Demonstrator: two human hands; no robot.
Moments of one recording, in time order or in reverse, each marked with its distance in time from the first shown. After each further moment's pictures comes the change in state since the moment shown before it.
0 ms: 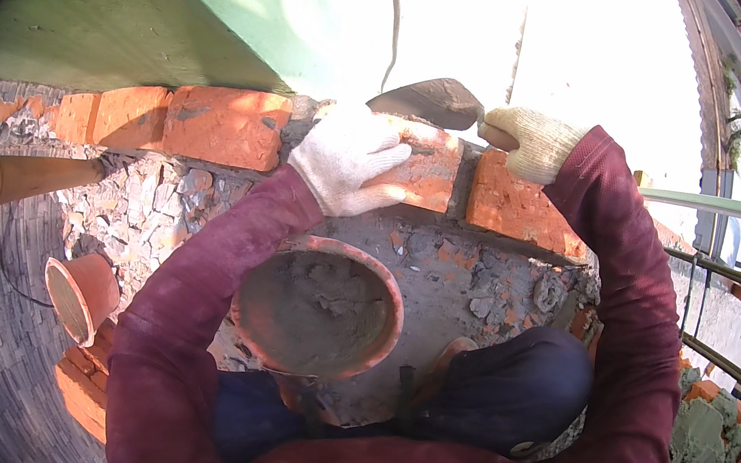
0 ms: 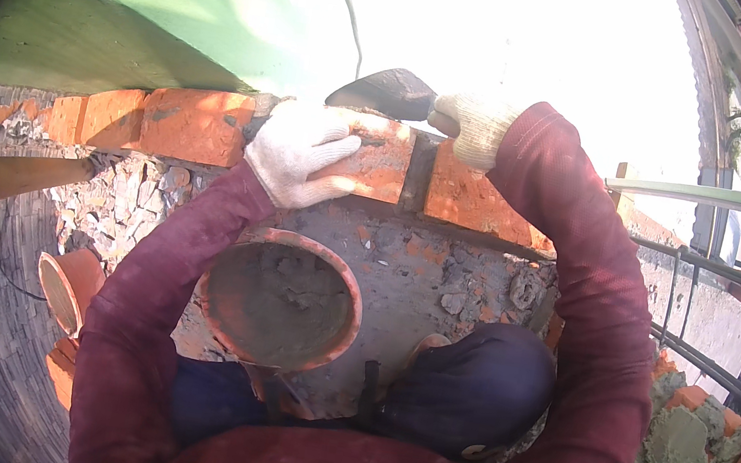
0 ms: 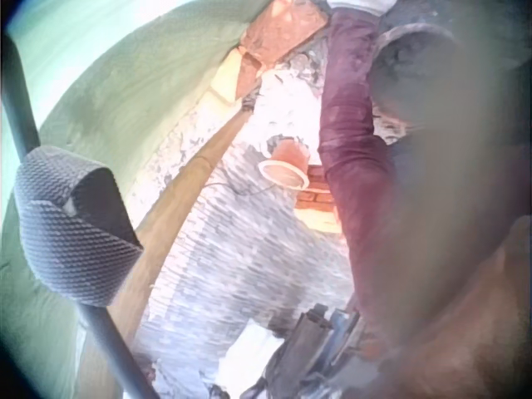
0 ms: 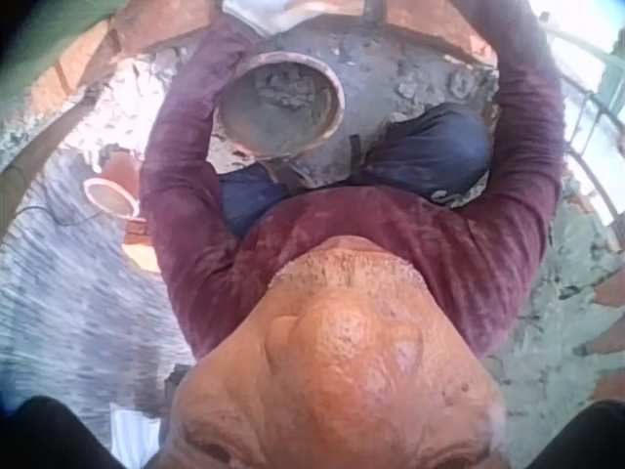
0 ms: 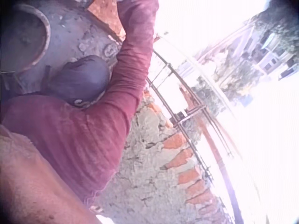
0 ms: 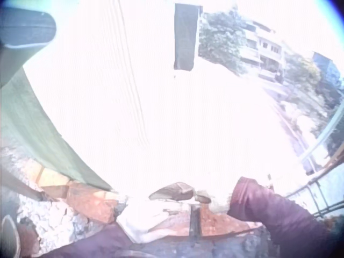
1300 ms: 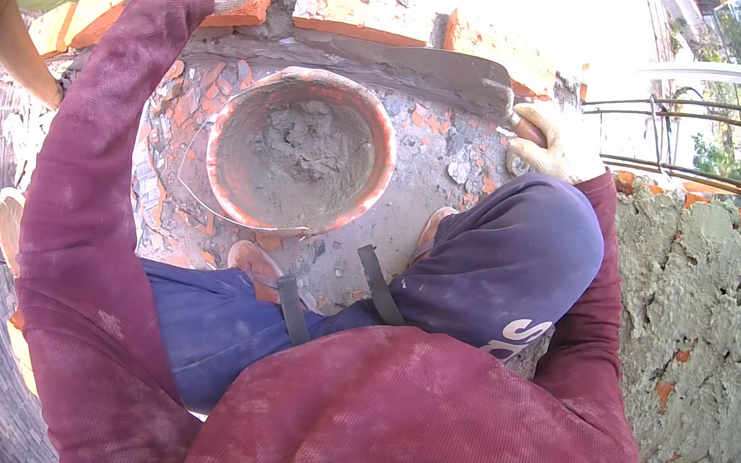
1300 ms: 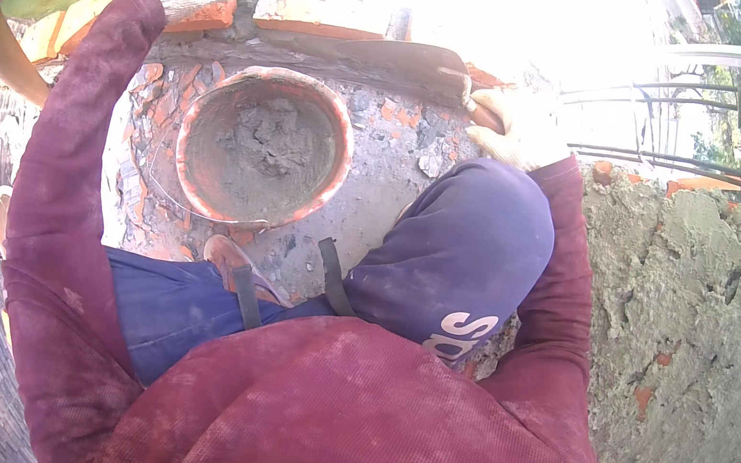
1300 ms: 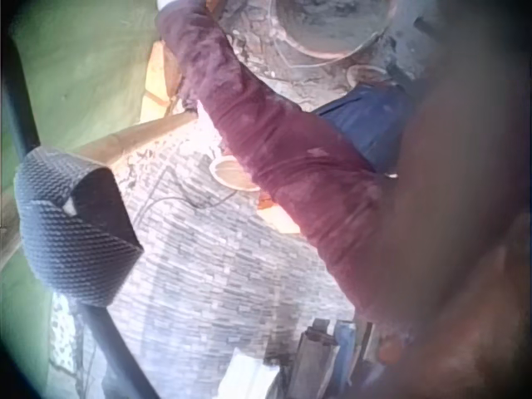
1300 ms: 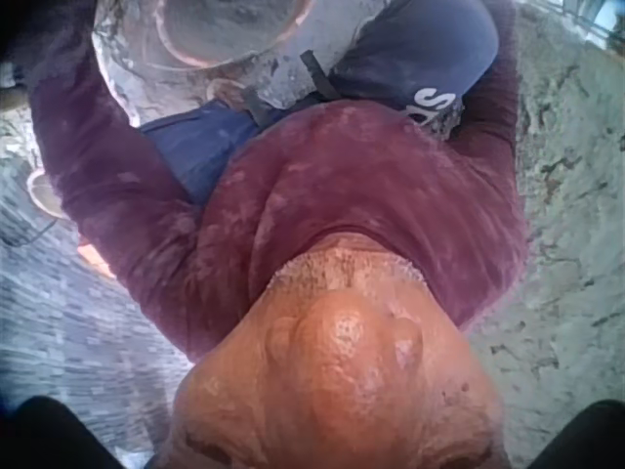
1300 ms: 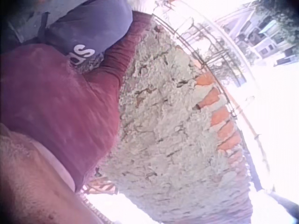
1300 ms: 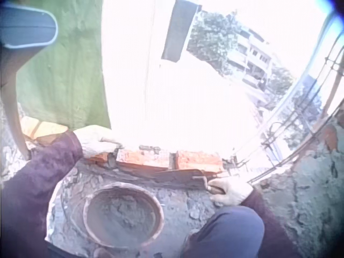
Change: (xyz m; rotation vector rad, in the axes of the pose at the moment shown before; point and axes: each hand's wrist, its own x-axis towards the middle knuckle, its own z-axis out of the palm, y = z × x) left_hand -0.057 -0.028 -0.115 -0.209 -0.440 -0.440; right_hand -0.211 -0.081 0.124 0.123 0.311 0.272
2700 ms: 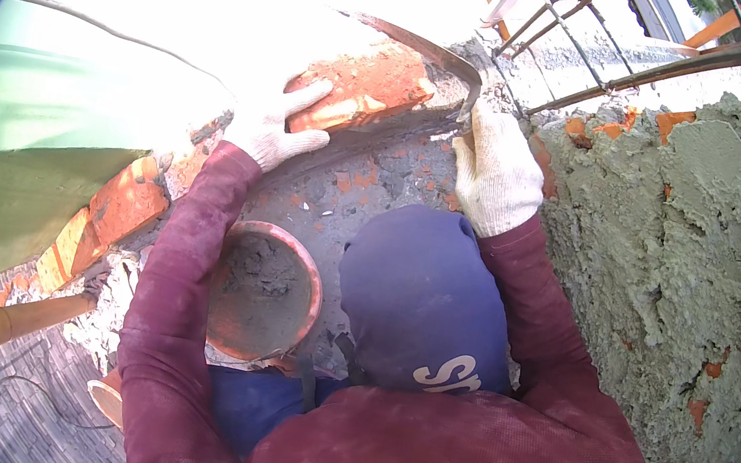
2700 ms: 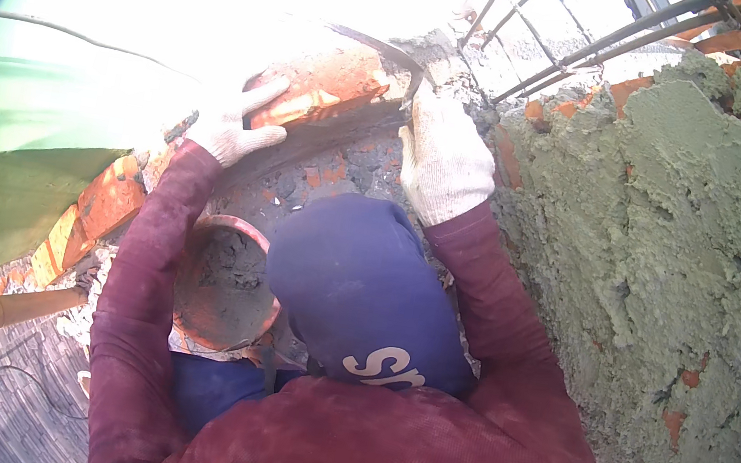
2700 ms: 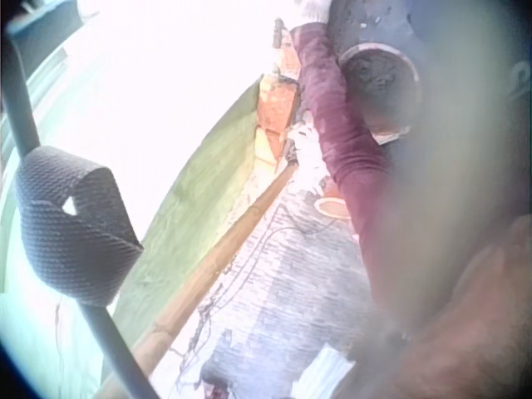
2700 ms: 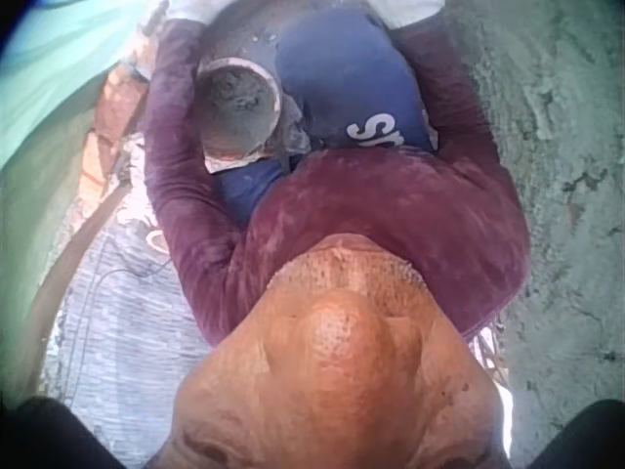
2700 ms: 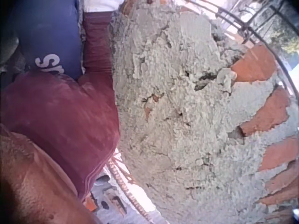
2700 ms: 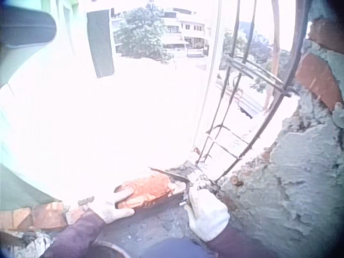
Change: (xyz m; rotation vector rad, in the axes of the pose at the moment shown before) left_hand 0.164 0.140 0.145 0.148 -0.052 0.213; right_hand -0.037 0.054 0.058 -0.047 0.873 0.338
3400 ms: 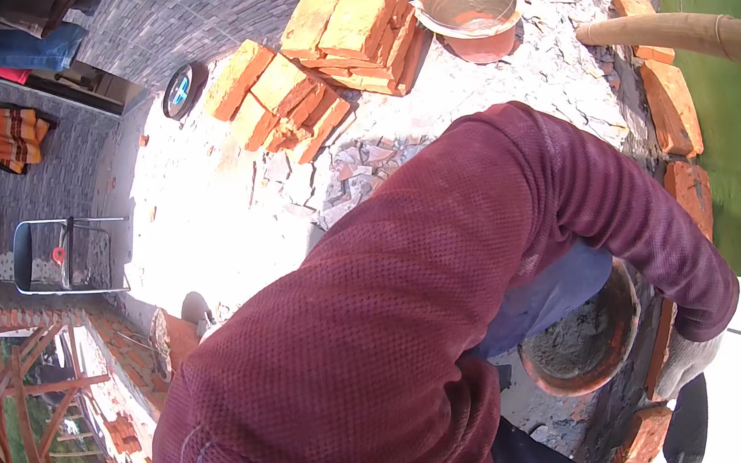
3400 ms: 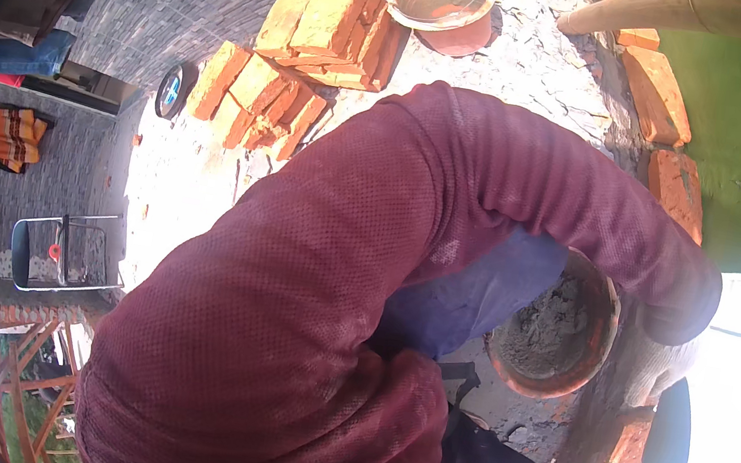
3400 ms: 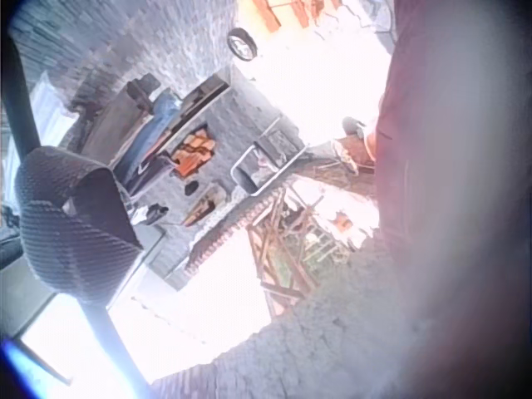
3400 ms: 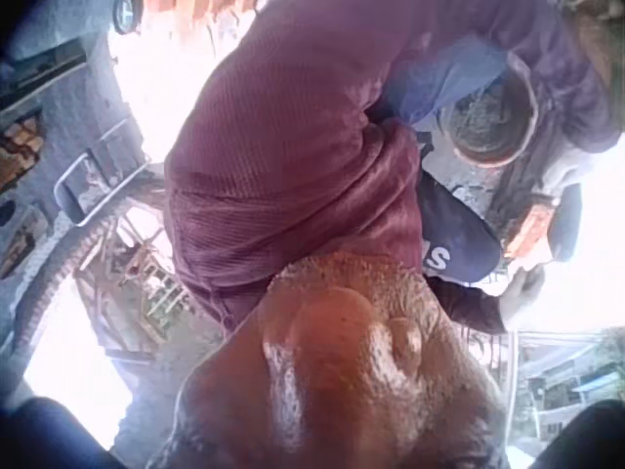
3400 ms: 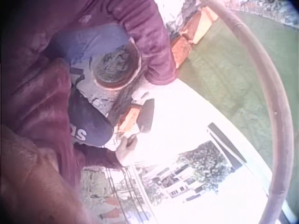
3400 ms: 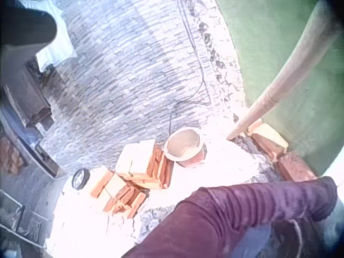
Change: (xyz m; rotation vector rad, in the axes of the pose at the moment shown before) left_hand -0.224 0.024 -0.147 -0.213 -0.269 -0.102; right_hand 0.133 -0.151 -0.076 0.078 -1.011 -0.368
